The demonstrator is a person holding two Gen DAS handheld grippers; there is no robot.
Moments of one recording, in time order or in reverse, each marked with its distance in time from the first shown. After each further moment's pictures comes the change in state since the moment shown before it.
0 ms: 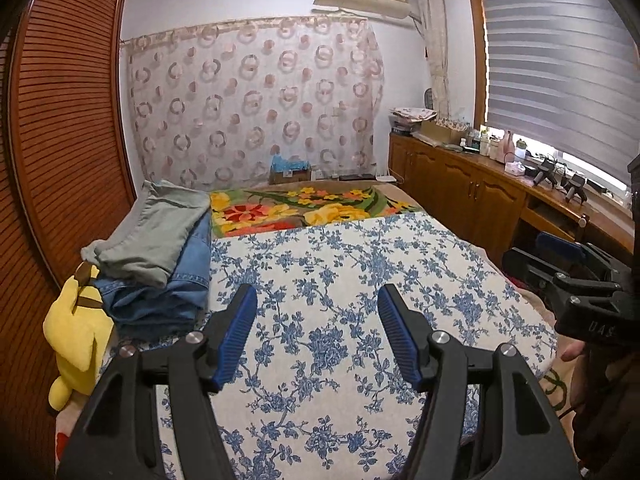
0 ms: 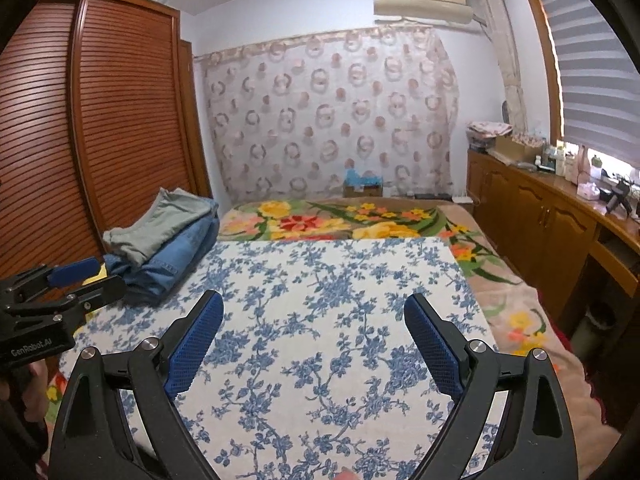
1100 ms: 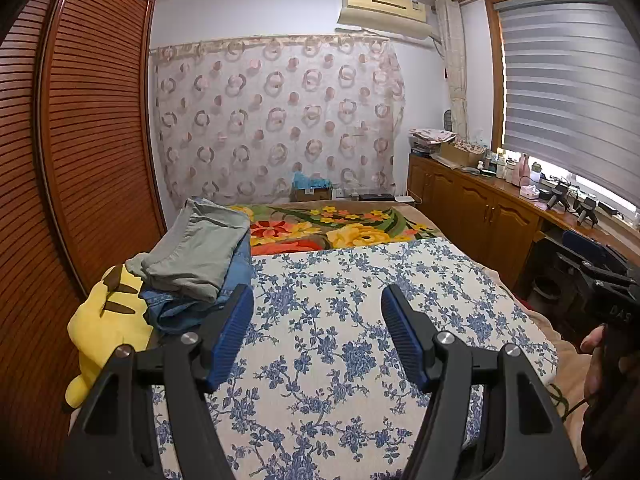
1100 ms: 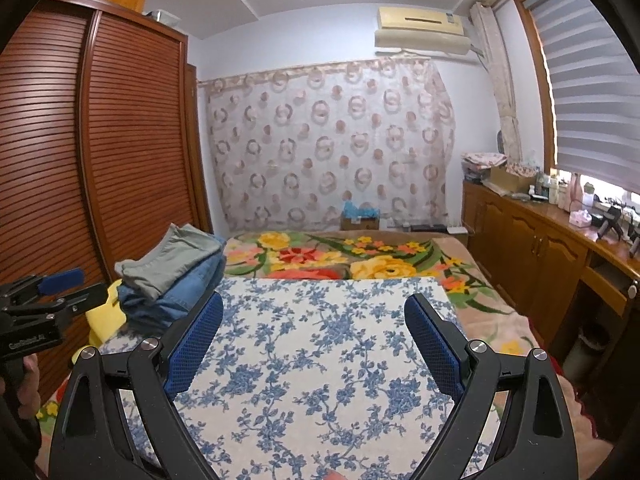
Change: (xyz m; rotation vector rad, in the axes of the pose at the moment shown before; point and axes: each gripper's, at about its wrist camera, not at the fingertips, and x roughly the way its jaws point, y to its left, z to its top) left arm -0.039 0.034 0.012 -0.037 -0.062 0.063; right arm -0.030 0.020 0.030 -0.019 -0.104 -0.022
